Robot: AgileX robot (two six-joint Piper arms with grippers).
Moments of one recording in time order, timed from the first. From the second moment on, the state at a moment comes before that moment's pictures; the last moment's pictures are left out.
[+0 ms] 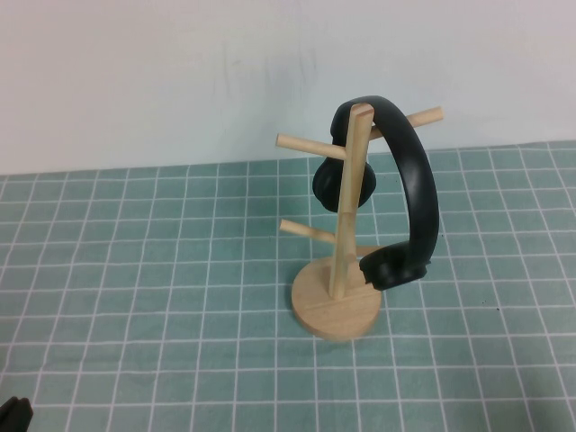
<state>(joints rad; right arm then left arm) -0.03 -0.01 0.02 -0.12 0.39 0.23 -0.18 -0.01 0.02 -0.06 0.36 0.06</state>
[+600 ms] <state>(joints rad) -0.03 -0.01 0.03 -0.12 -0.42 0.23 -0.18 -0.01 0.02 -0.06 0.36 0.06</state>
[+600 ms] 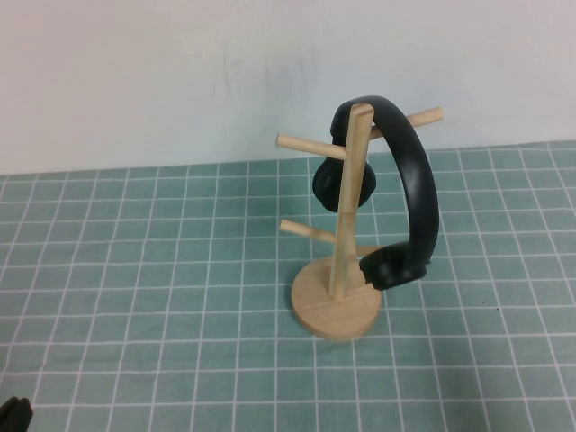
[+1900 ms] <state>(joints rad) -0.03 0.30 -0.76 -0.03 0.77 0.36 -0.18 -0.01 0.02 -0.06 0.36 0.06</state>
